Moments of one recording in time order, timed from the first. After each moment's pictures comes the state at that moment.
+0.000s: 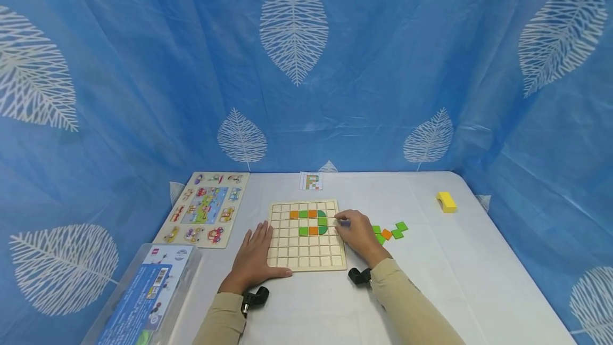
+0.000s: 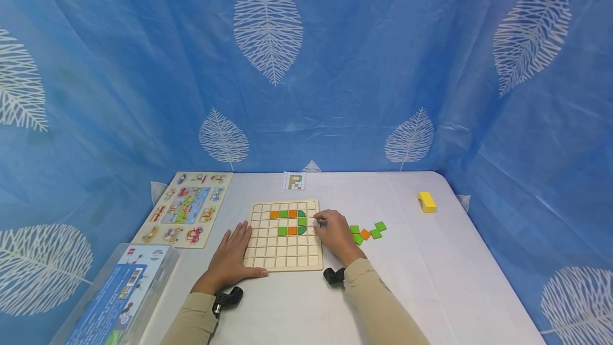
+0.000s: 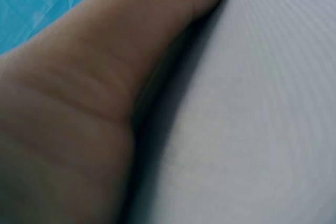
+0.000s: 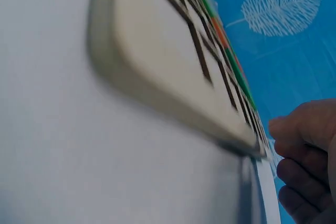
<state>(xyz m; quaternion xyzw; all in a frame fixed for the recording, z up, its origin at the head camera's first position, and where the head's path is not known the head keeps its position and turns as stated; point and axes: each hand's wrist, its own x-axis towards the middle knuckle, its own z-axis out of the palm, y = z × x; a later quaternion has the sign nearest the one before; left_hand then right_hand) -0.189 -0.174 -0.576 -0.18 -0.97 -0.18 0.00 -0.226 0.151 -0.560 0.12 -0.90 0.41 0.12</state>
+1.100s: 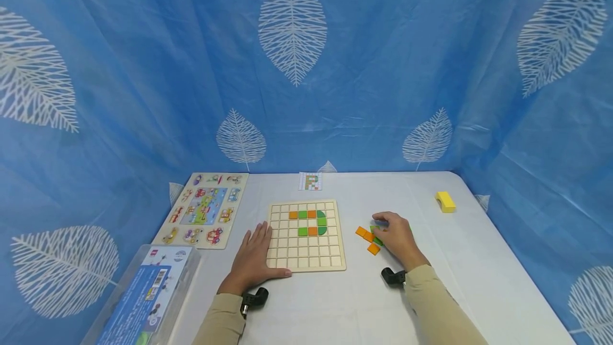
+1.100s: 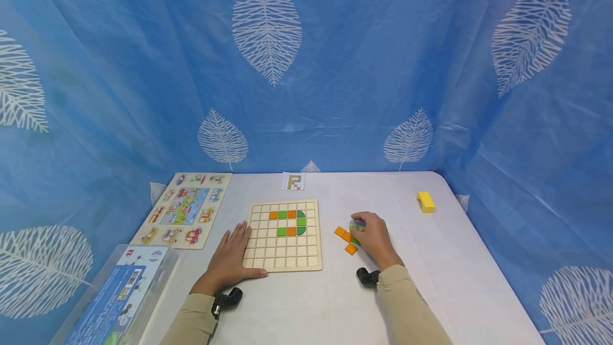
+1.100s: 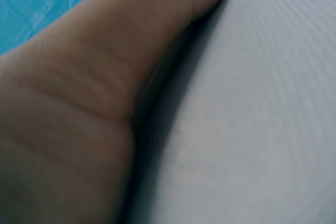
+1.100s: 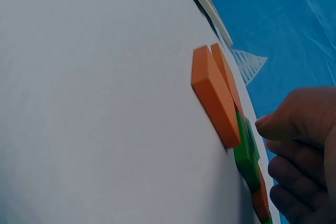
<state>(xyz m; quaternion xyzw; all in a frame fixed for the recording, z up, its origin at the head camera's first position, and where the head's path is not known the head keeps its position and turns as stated) -0.189 -0.173 -0.574 -0.18 -0.97 -0.17 0.00 -0.213 0.245 -0.562 0.05 -0.91 0.39 0.12</state>
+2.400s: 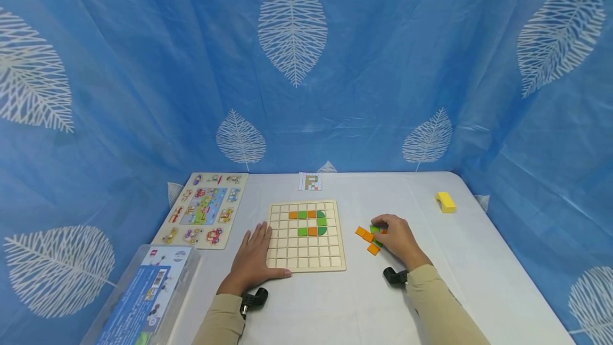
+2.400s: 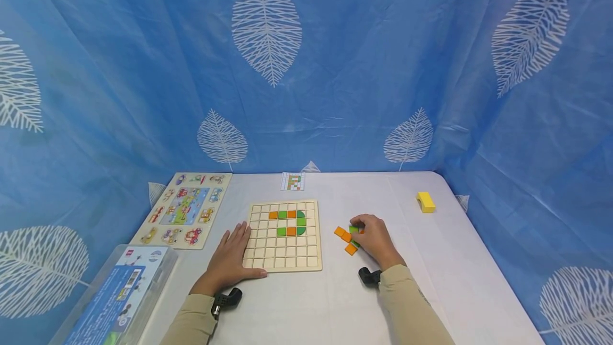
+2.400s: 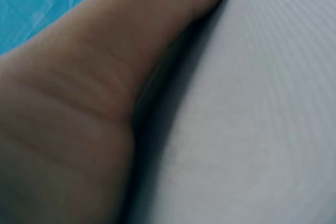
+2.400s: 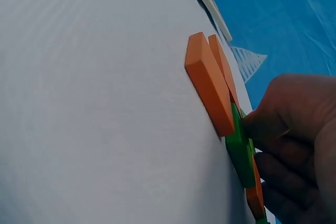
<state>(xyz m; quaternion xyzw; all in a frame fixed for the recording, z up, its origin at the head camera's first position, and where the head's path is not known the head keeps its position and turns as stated) -0.187 -0.173 -0.570 -0.18 -0.97 -0.17 0.00 -0.213 0.250 -0.563 0.06 -0.91 0.39 0.08</state>
